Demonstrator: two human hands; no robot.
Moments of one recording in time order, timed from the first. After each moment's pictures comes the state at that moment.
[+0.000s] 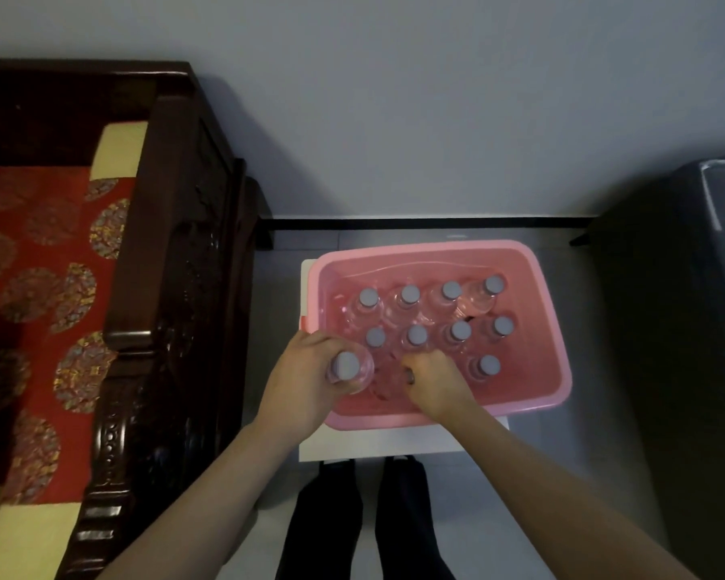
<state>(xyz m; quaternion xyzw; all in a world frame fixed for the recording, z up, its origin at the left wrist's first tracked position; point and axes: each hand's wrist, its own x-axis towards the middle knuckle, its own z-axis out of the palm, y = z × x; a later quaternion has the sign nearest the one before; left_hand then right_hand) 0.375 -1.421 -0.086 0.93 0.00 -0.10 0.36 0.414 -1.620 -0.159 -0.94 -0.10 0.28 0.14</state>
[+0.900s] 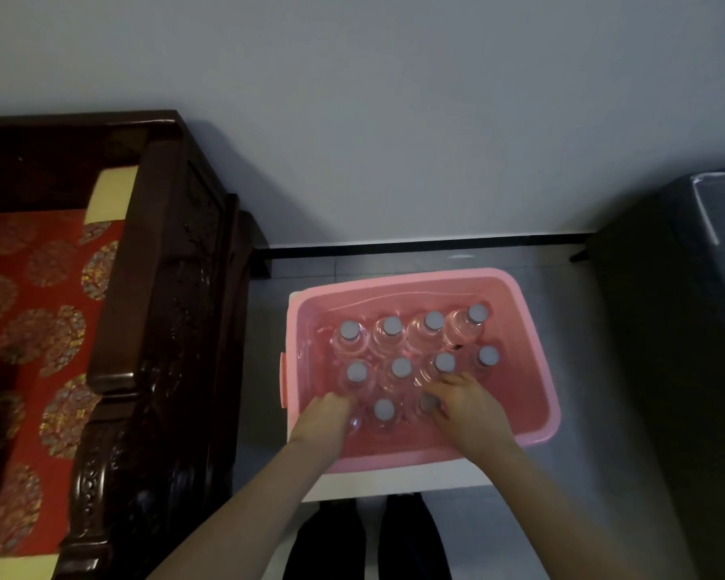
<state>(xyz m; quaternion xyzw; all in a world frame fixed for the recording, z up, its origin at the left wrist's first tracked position) 0.402 -1.474 -0.133 0.93 -0.04 -0.35 0.11 0.418 -1.689 -0.153 -0.96 -0.13 0.16 0.17</state>
